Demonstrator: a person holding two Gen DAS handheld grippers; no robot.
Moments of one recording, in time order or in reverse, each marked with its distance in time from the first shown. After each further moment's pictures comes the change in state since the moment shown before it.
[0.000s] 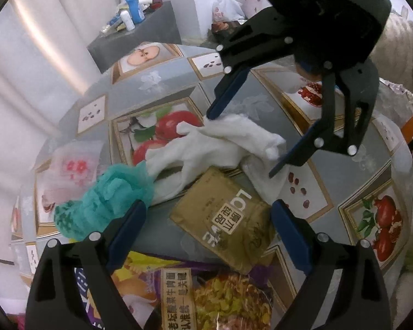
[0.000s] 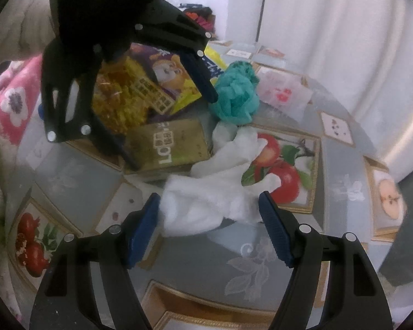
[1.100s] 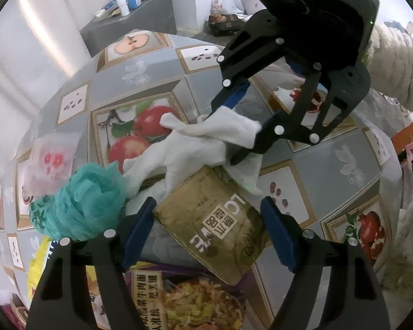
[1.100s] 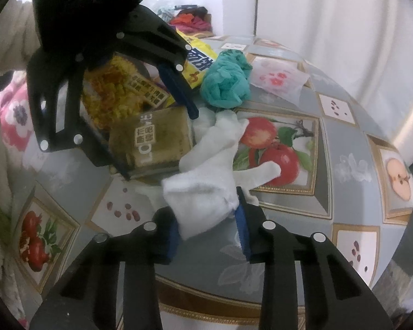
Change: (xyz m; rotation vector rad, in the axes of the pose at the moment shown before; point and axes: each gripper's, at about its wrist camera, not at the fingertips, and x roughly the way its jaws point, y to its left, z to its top) left arm 0.019 -0.007 0.017 -0.061 0.047 -0.073; right arm -0.005 -0.016 -0.019 0.074 -0.009 0.039
